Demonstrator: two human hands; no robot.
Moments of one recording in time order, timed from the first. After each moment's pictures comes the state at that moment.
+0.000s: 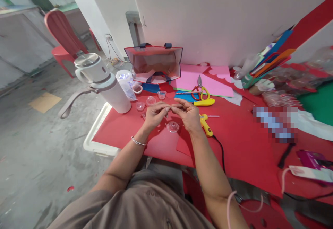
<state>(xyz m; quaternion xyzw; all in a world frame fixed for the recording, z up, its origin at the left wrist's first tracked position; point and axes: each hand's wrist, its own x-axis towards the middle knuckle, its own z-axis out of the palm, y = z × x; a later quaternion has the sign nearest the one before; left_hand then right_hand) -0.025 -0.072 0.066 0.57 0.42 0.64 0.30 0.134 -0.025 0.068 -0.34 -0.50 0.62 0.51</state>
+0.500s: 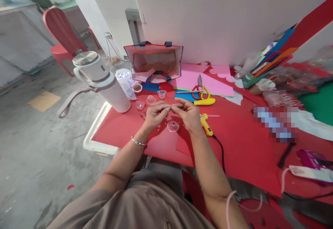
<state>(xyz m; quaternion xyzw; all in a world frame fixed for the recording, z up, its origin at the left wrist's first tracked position) -0.028 -0.072 0.061 0.61 0.43 0.62 0.24 0.136 -0.024 0.064 -0.35 -0.51 0.61 0.50</state>
